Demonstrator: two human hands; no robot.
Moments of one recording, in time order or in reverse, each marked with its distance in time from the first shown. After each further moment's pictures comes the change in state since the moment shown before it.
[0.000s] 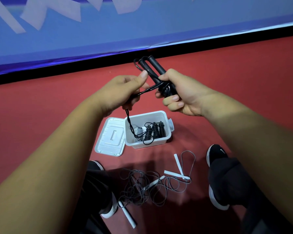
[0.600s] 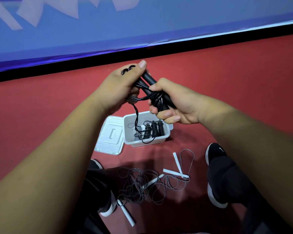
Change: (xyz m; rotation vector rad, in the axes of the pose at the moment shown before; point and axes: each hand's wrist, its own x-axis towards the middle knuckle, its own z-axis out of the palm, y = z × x) left_hand 0.003 0.004 0.011 -0.306 0.047 0.106; right_hand -0.016 0.013 0.016 -0.173 -0.210 0.143
